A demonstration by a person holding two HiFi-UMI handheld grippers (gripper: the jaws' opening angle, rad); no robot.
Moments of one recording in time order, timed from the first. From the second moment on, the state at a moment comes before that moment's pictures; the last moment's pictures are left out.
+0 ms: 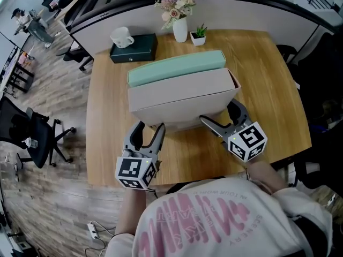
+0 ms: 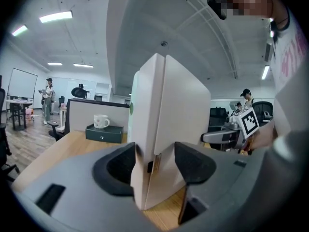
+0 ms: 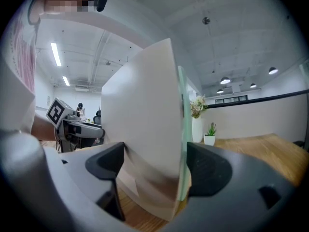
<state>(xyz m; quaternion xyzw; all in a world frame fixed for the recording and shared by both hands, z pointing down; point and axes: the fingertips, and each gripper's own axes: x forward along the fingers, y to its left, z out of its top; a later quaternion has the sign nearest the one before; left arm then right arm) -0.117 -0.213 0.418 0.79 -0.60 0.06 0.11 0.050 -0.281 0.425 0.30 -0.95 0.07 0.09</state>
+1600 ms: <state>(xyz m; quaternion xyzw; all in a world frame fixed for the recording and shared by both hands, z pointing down) -0.136 -0.111 0.417 0.82 -0.55 0.05 0.17 0.089 -0.176 0.438 0.49 -0.83 0.29 -0.02</state>
